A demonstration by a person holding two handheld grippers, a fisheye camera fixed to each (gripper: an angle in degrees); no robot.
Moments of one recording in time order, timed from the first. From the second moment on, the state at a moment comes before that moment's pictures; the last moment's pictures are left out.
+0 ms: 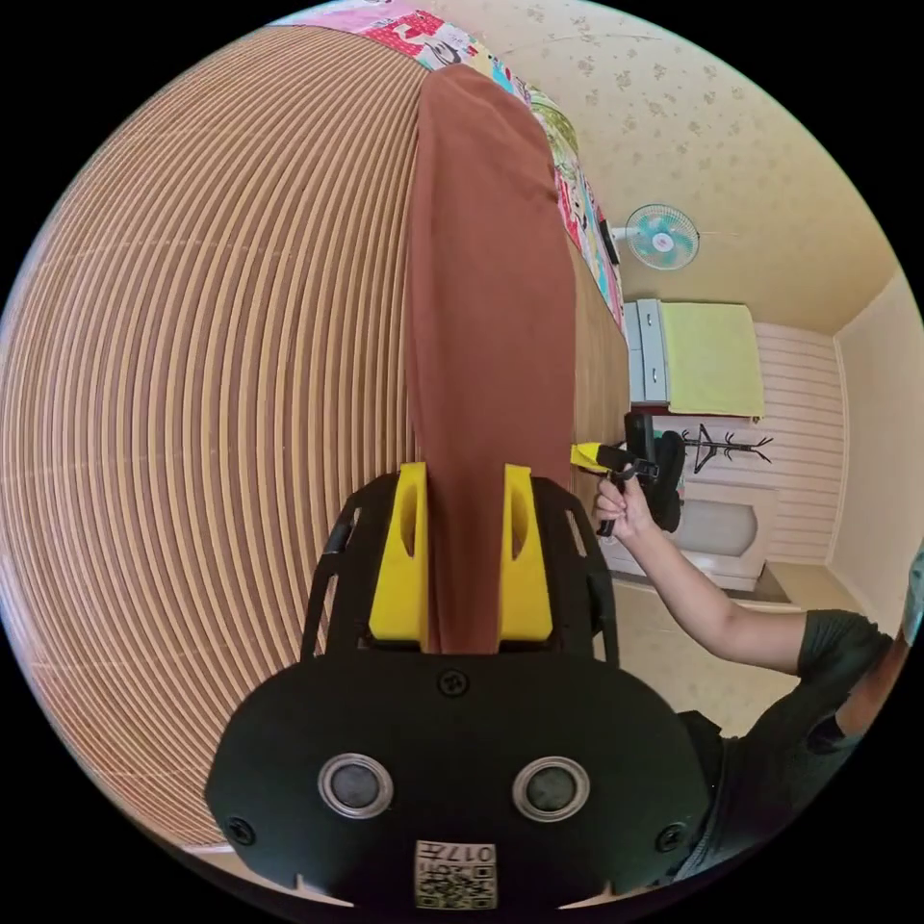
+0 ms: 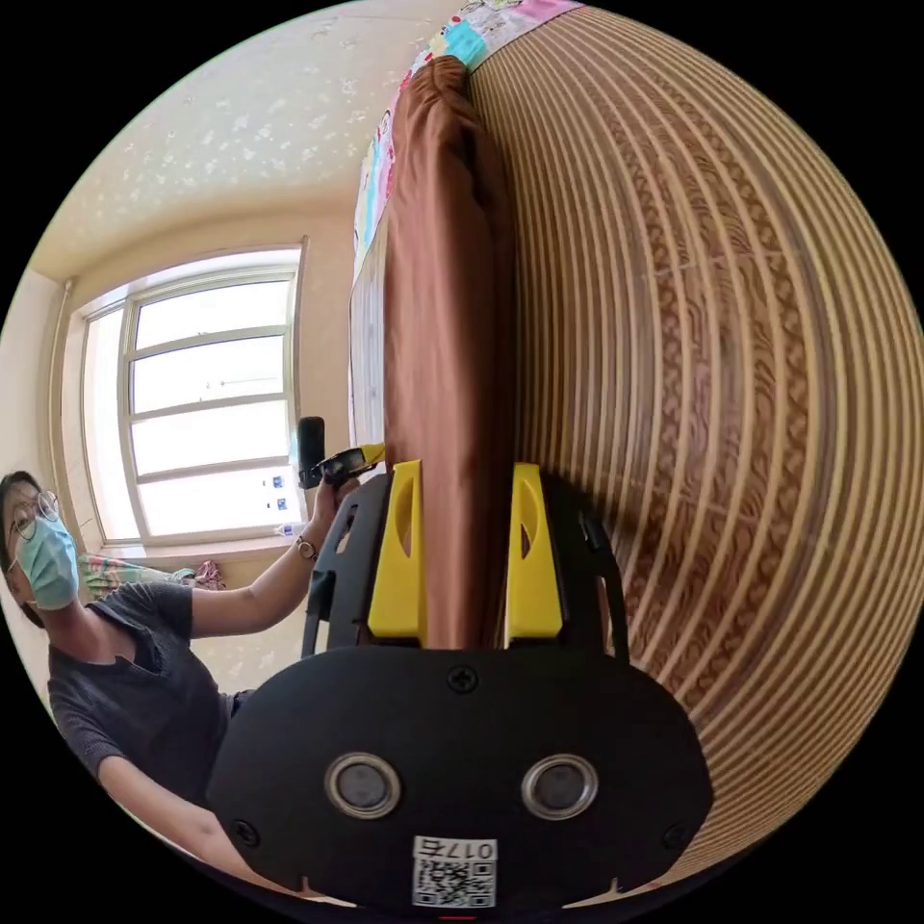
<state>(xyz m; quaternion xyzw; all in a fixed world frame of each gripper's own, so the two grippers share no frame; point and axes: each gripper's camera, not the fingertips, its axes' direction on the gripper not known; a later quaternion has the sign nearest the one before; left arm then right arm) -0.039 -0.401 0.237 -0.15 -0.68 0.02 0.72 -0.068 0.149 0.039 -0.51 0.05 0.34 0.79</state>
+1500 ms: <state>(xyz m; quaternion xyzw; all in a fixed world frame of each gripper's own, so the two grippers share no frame) -0.076 -0.156 0.281 -0.17 -0.73 -0.05 0.65 -0.257 0.223 -0.110 -0.59 0.20 0.35 0.70</state>
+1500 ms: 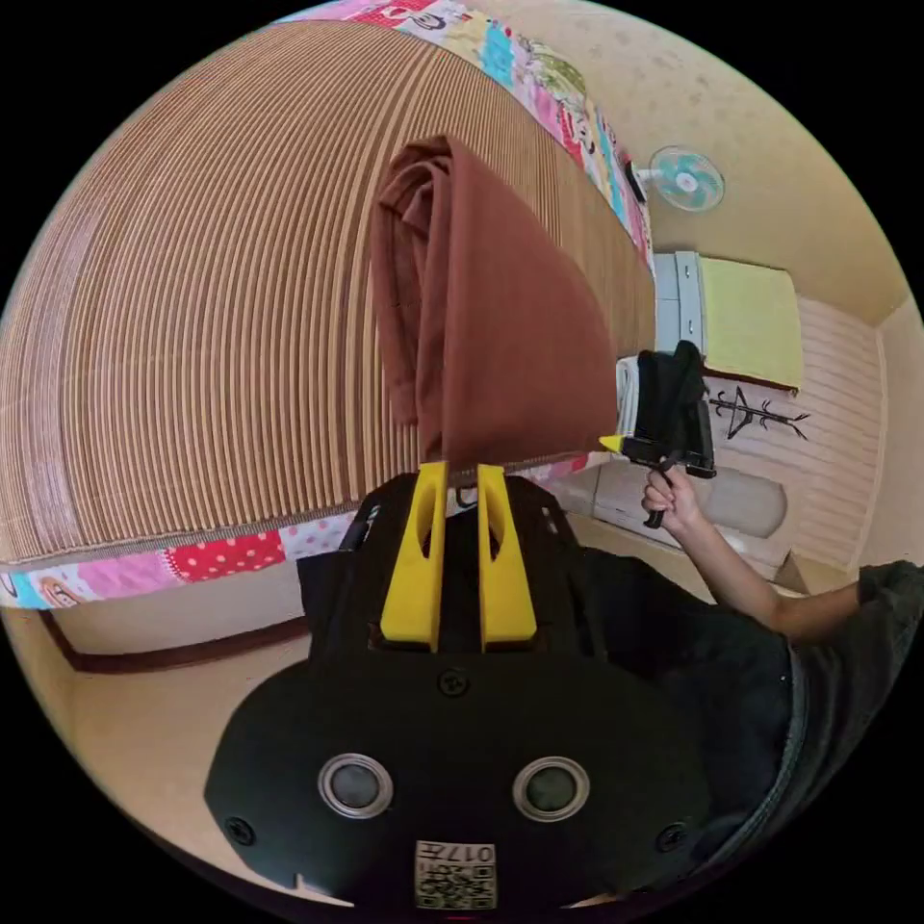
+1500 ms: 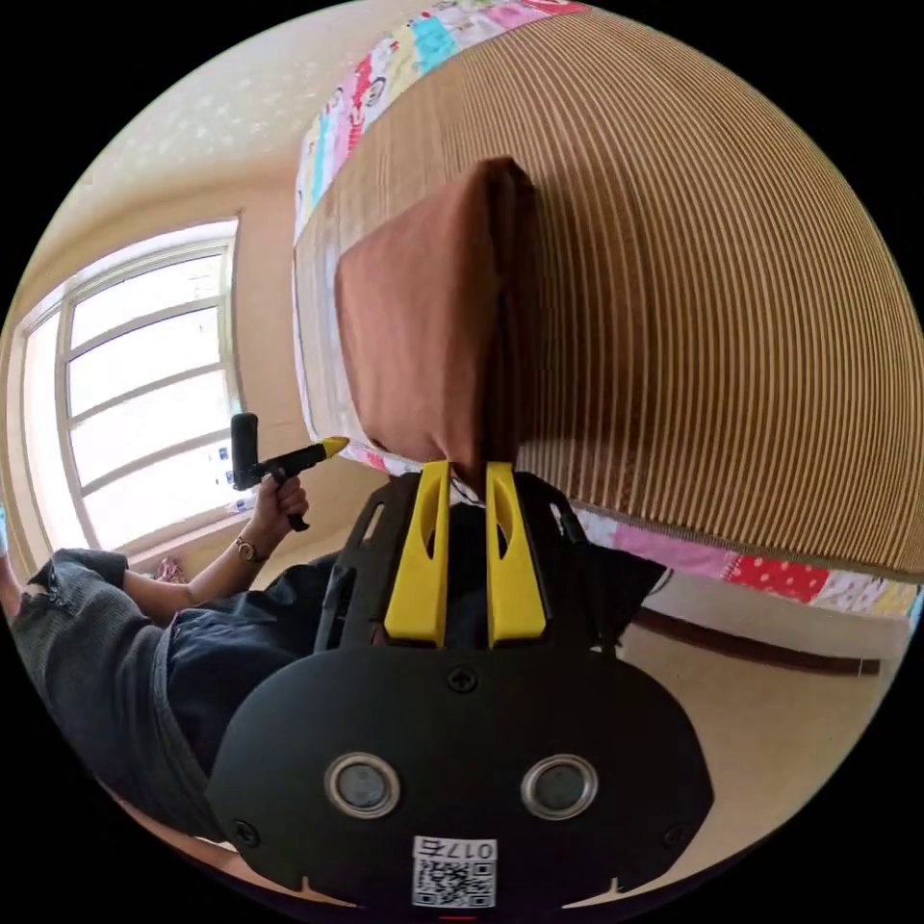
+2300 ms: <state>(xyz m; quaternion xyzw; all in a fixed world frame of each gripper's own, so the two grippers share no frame) -0.119 -0.287 0.208 -0.08 -0.77 -0.02 0.63 -0.264 0.297 0.067 -0.57 0.02 0.41 0.71</state>
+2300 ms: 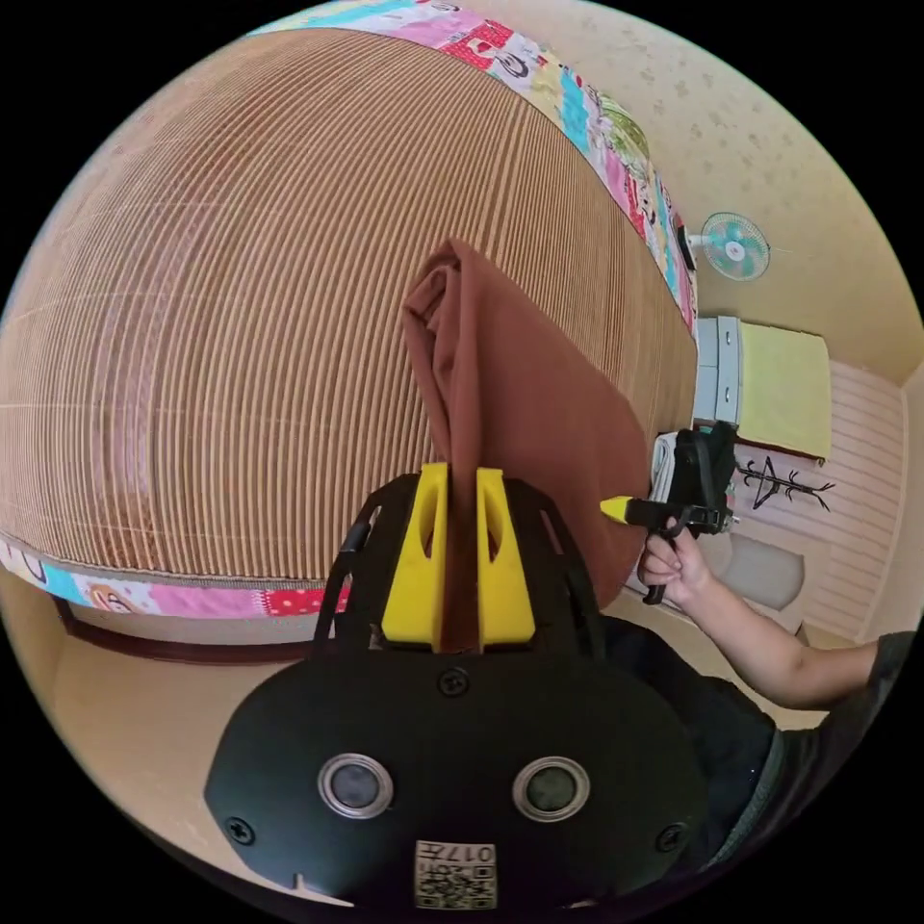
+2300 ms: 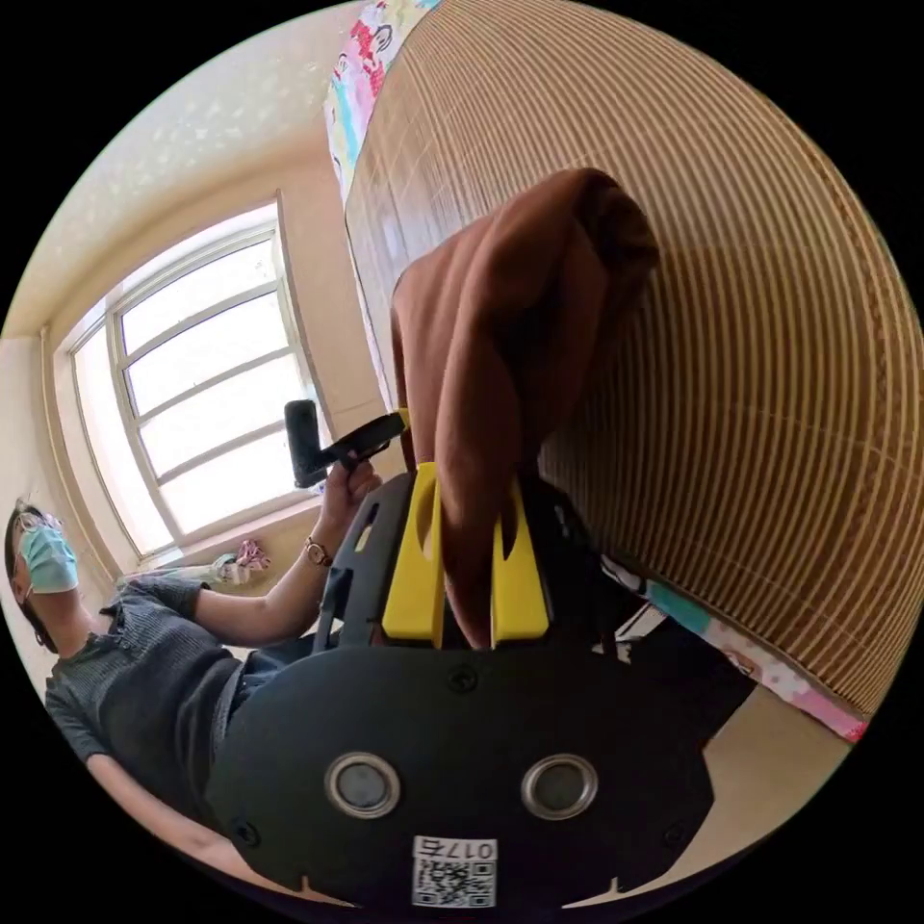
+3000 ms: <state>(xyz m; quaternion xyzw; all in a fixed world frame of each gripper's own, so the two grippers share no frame) -0.045 -0.241 0.041 0.18 -0.86 0.05 0.47 -0.440 0.336 0.209 -0.68 0.10 0.18 0.70</state>
